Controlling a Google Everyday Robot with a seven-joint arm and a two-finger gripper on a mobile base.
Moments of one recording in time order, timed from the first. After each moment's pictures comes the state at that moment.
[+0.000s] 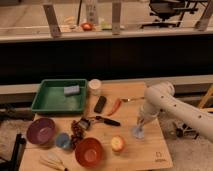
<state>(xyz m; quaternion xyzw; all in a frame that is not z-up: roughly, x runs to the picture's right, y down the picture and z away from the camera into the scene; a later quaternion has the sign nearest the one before) 0.211 0.190 0.792 -0.28 -0.21 -0.41 0.84</state>
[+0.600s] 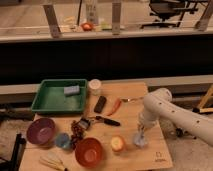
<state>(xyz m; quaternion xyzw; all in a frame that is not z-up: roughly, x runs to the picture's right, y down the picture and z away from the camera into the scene) 0.215 0.225 0.798 -0.30 -0.22 -0.44 0.81</state>
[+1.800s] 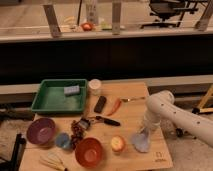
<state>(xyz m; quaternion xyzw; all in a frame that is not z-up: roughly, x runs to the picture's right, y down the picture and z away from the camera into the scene) 0.233 0.239 0.806 -0.33 -0.22 -0.43 0.81</state>
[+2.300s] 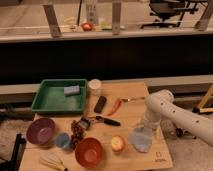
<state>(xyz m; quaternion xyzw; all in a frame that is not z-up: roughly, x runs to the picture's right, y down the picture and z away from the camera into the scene) 0.232 0.235 0.807 -0.33 -0.23 -0.44 0.81</state>
